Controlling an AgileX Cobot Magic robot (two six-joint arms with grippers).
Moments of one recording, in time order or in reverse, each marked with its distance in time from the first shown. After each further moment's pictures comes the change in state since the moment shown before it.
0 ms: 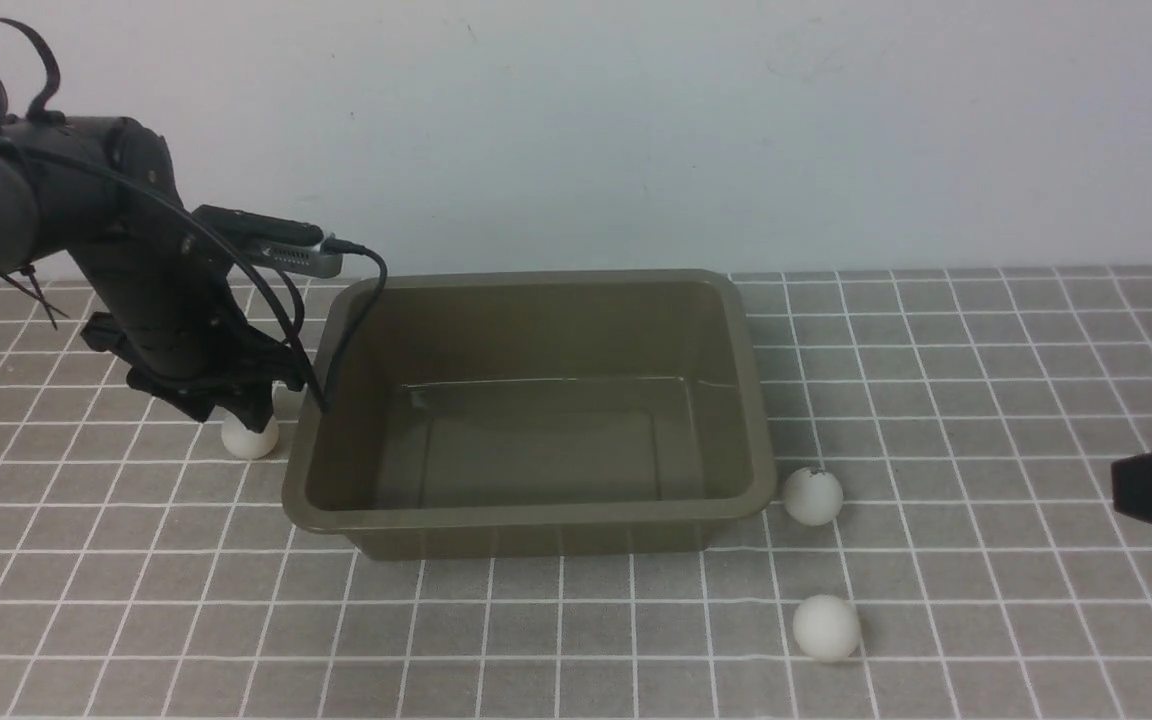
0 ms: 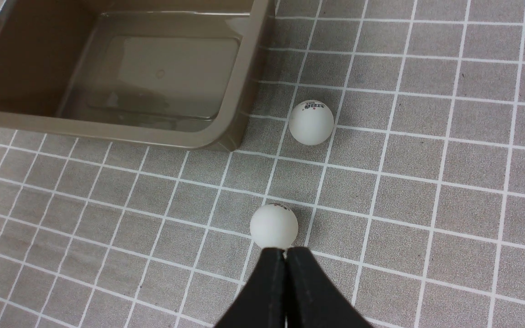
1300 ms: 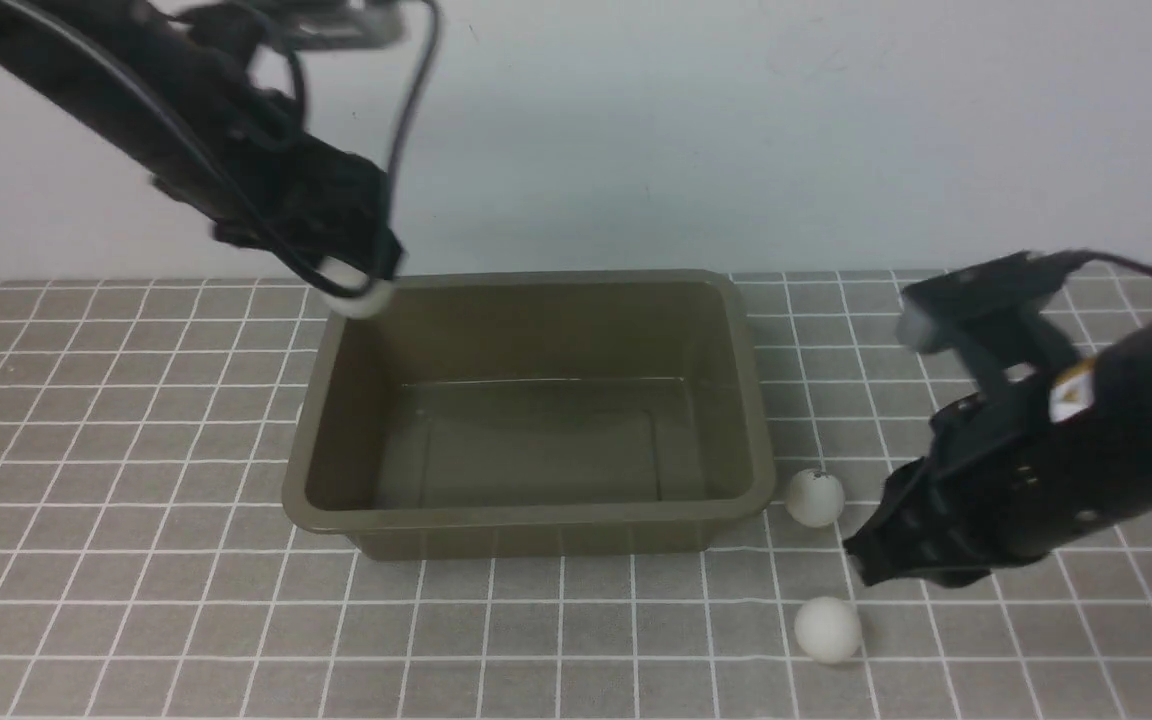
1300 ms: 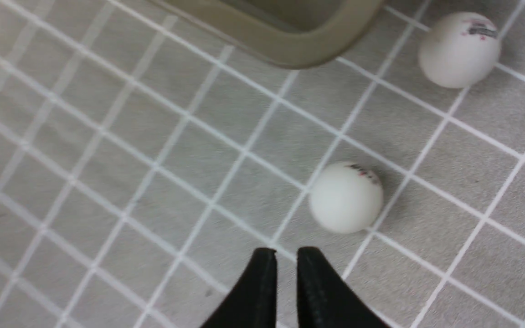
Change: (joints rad) right arm 0.358 0.551 -0.180 -0.185 -0.044 0.059; left arm -0.119 -0.222 -0.139 -0.446 0.241 0.235
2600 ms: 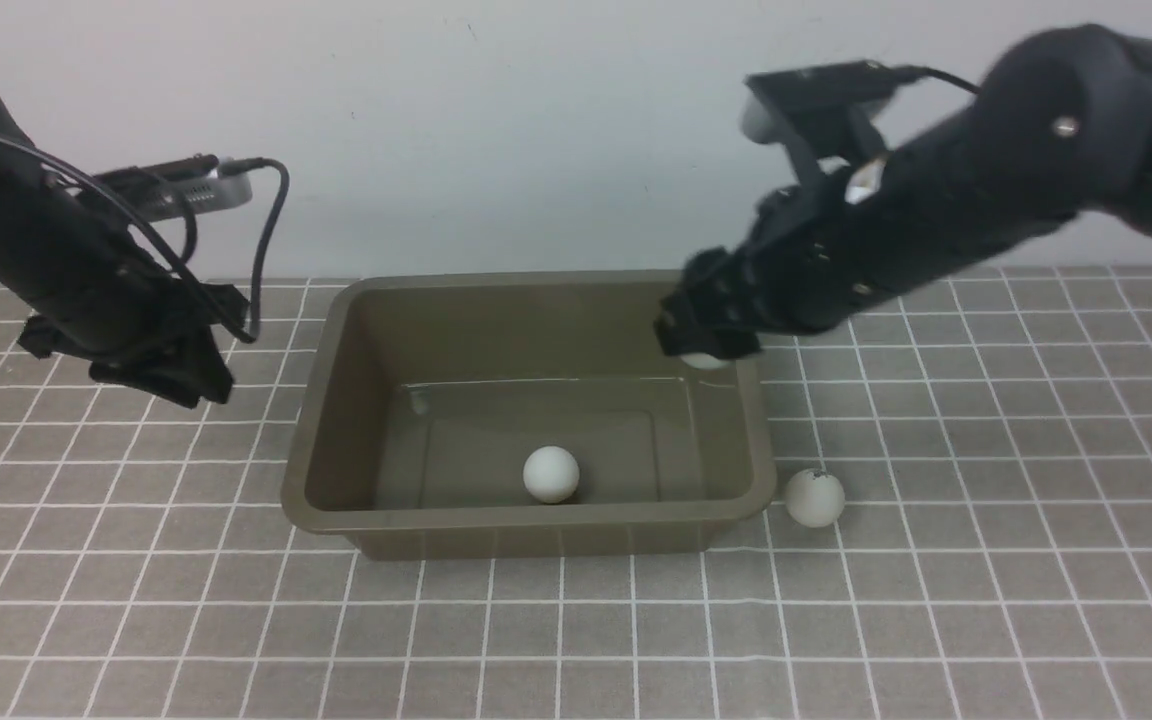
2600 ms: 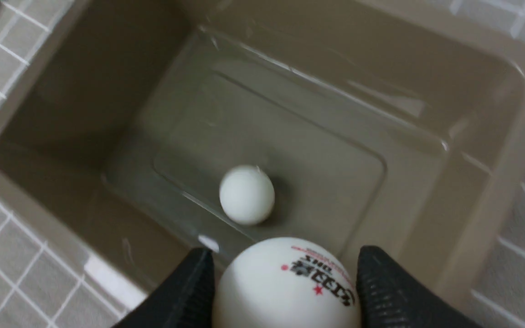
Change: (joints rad) right arm 0.039 0.306 -0.461 0.099 -0.121 -0.057; left arm 0.268 0.156 0.136 0.075 -0.114 -0.084
